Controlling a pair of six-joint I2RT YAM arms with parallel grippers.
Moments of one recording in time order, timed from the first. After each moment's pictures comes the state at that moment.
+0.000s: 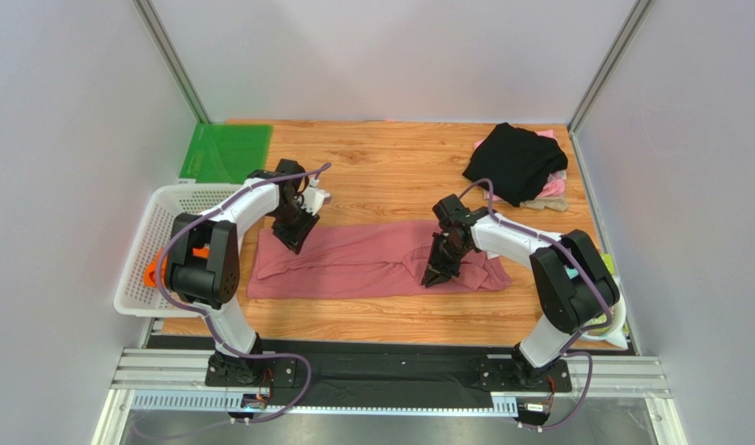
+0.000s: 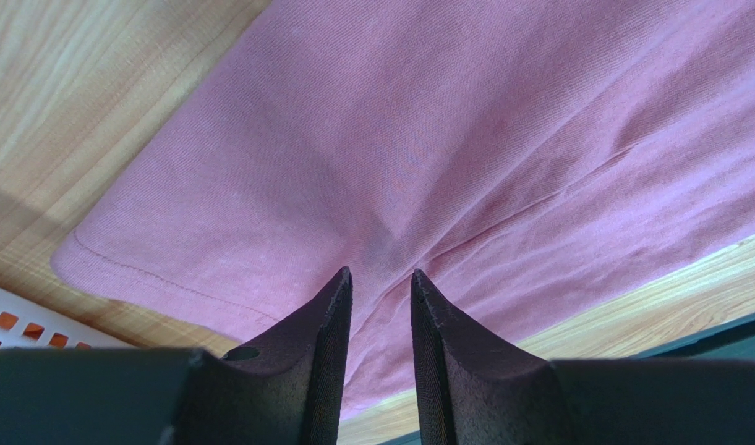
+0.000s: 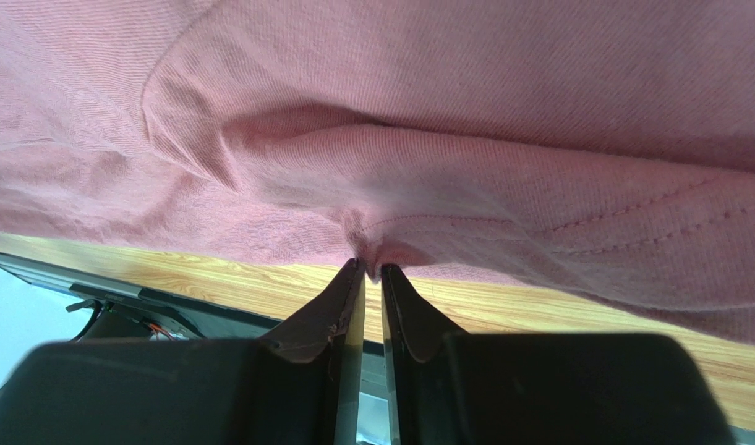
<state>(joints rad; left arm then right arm) -0.23 1.76 1.22 -0.91 0.13 0.39 0.51 1.66 0.96 -0.65 -0.30 0.85</state>
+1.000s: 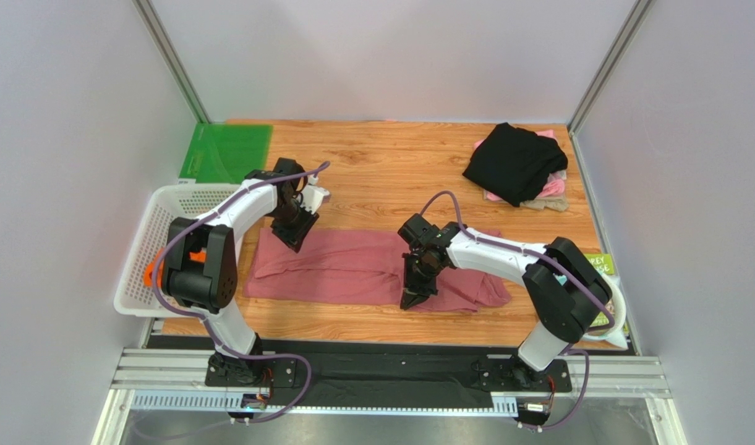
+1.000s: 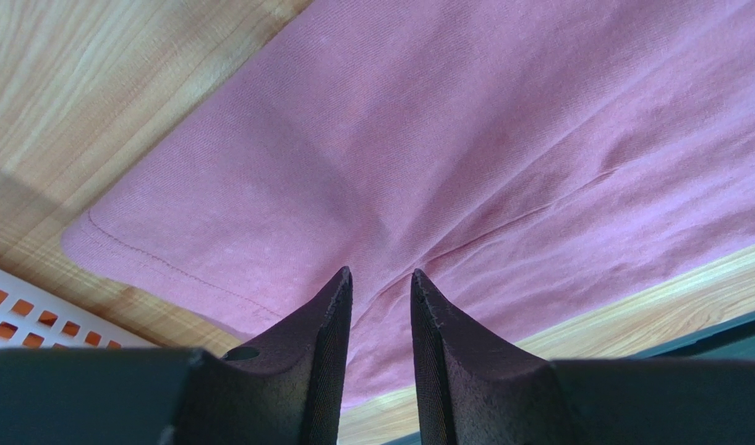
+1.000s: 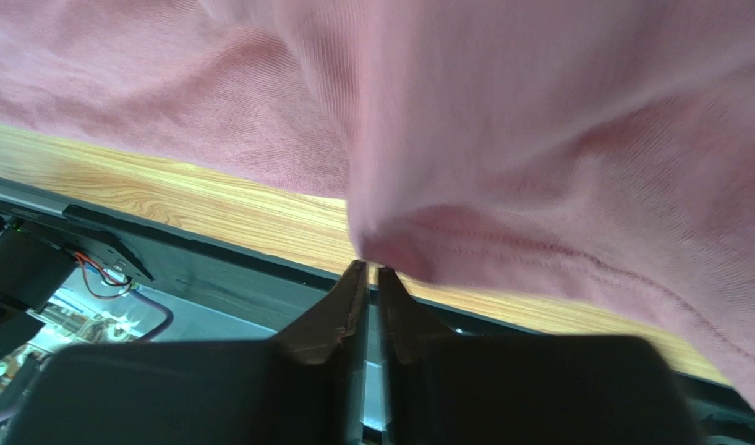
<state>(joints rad) -0.23 1.72 1.22 -0.91 0.13 0.39 0.78 1.65 0.98 -0.67 -0.31 0.90</state>
